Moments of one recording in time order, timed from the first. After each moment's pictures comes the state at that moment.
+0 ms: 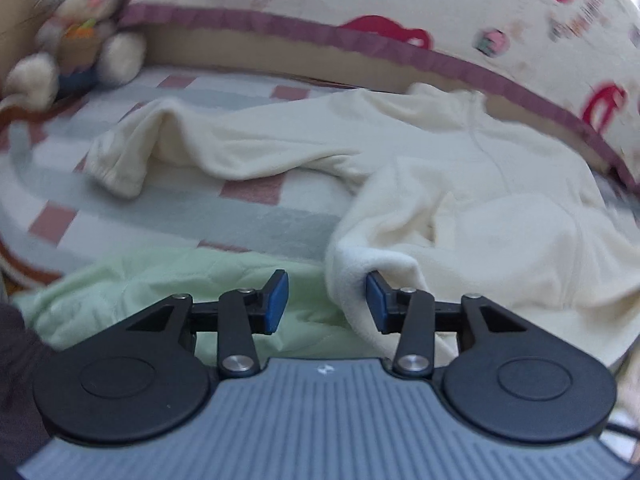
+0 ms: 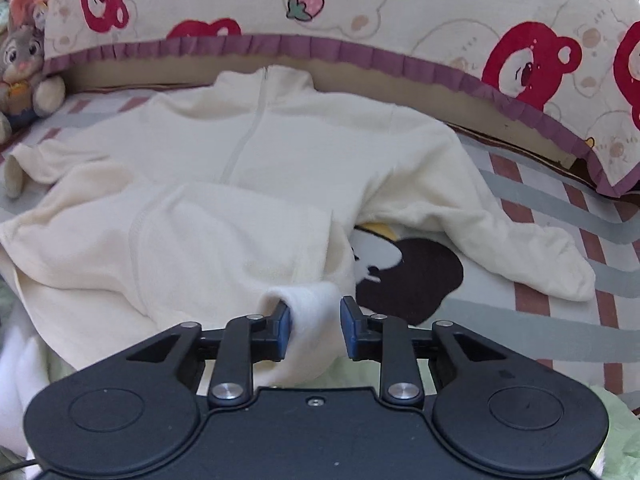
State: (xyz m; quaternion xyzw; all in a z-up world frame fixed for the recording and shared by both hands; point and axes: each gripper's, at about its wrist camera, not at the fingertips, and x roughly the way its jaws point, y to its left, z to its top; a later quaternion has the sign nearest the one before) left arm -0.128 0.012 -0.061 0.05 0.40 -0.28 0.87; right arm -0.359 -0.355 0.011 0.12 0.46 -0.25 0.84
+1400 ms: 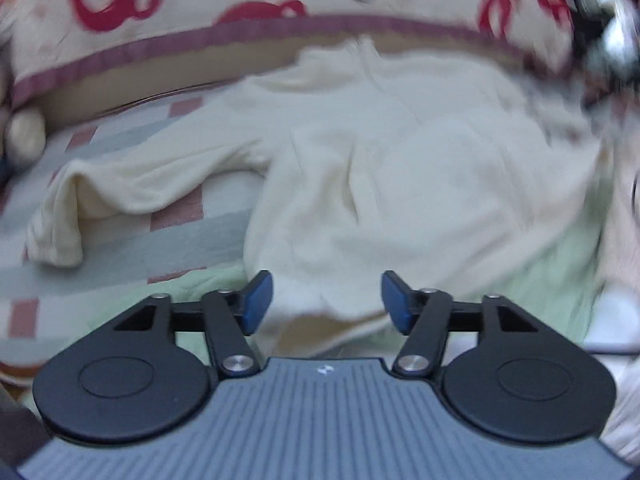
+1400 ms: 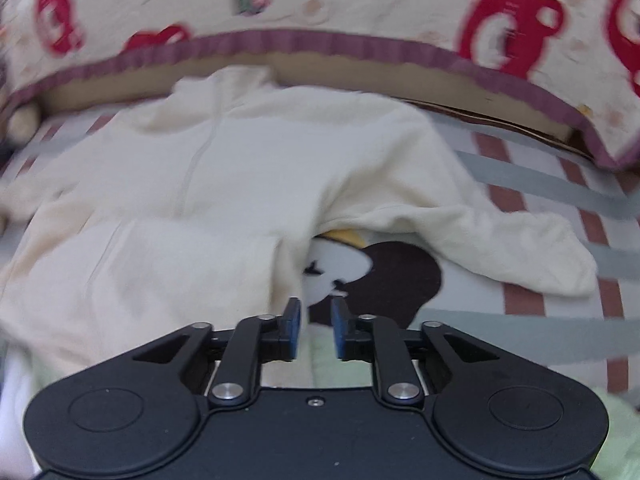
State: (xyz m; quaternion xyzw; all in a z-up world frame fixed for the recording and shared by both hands) left arm -0.145 -0.021 -0.052 0.20 0.39 -0.41 0.80; right arm -0.348 -0.422 0.009 0.15 0.48 -0.22 0.83
